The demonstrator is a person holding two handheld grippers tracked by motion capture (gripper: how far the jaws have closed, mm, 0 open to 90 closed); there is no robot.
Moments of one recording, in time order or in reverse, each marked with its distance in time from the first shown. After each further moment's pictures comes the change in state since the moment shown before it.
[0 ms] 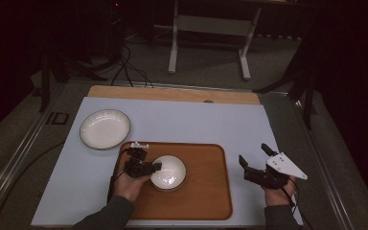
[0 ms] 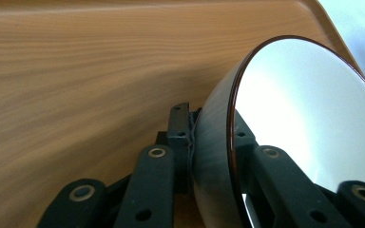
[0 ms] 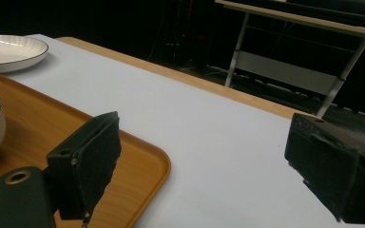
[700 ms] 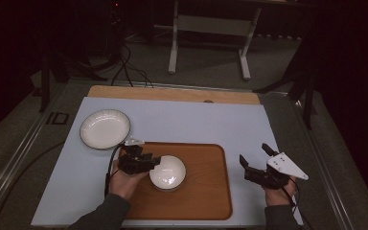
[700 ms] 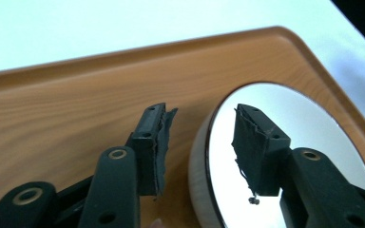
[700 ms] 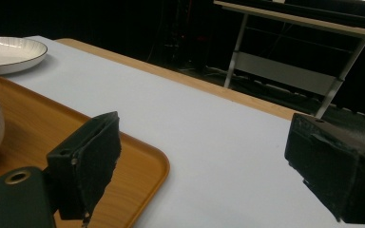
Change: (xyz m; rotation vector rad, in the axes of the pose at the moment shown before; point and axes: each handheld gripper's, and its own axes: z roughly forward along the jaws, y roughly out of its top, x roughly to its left) left arm -0.004 0.011 -0.031 -0.117 0.025 0.085; right arm -0.001 0.000 -0.001 -0.005 -0.005 0.002
